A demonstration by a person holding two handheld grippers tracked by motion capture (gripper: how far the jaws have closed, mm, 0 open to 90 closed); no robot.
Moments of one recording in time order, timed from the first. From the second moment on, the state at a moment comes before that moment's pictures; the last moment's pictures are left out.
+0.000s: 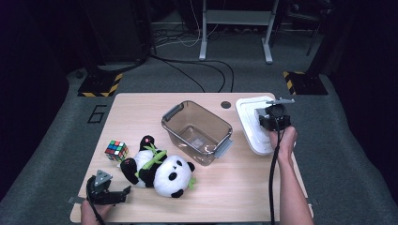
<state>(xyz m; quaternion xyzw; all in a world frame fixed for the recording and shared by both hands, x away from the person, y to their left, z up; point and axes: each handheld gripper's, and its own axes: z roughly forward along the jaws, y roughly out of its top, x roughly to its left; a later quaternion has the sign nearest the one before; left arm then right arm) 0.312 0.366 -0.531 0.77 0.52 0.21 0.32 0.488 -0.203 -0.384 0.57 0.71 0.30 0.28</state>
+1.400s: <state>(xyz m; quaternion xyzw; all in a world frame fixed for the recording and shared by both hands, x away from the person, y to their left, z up) 0.313 0.365 -0.532 0.76 0.52 0.22 0.32 0.510 -0.199 -0.490 0.64 0.69 0.22 0.26</state>
